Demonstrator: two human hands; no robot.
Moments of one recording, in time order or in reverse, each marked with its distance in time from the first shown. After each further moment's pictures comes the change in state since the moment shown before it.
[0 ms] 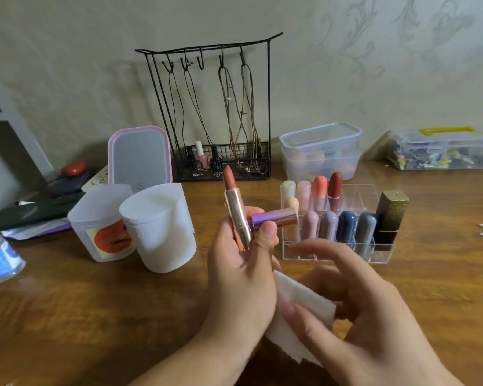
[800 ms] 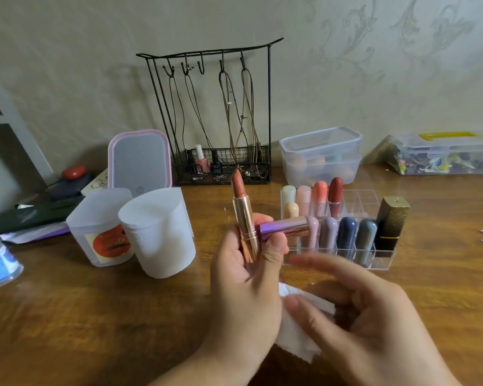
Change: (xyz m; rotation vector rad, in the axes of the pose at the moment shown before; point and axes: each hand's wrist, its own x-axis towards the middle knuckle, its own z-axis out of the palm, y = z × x) left_hand -0.006 0.000 0.002 -0.023 -0.050 0.060; right_hand 0.002 0.009 -0.002 -0.007 0.070 0.043
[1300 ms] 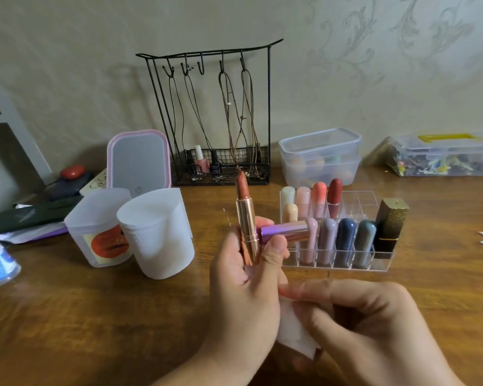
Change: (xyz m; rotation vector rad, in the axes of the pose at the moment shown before) left_hand -0.001 0.001 -0.001 -0.071 -0.051 -0.049; right_hand 0.002 -0.003 -0.003 0.045 0.000 0.003
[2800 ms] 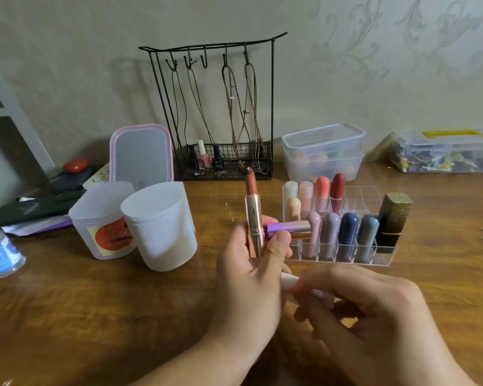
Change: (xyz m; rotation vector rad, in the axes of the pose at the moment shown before) left_hand 0.001 -0.010 -0.003 0.140 0.019 -0.062; right_hand 0.003 0.004 0.000 -0.360 0.041 -0.241
